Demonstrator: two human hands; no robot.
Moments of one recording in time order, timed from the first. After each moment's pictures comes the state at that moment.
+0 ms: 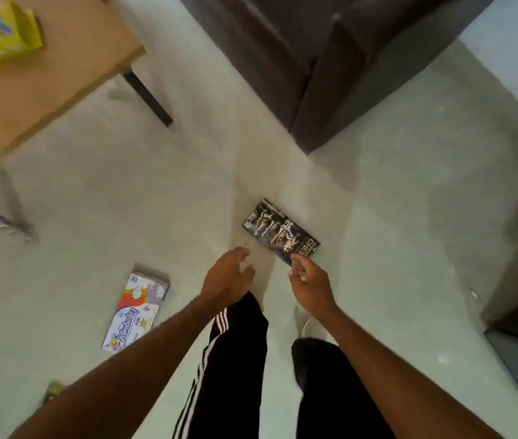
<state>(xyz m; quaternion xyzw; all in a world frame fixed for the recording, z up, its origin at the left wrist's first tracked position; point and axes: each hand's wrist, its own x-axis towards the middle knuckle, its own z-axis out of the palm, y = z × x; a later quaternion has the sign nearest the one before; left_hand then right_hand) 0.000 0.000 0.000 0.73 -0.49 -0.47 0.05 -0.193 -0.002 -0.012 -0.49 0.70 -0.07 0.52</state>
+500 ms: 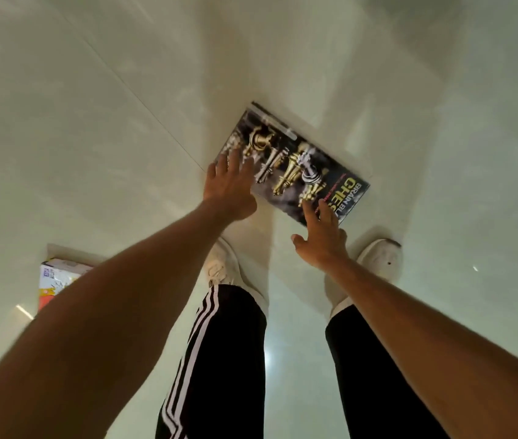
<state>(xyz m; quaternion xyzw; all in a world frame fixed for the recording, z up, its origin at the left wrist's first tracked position) -0.016 -0.109 -0.437 0.60 -0.70 -0.29 -0.24 -0.213 -0.025 -0.439 -0.55 0.67 0.20 0.45</state>
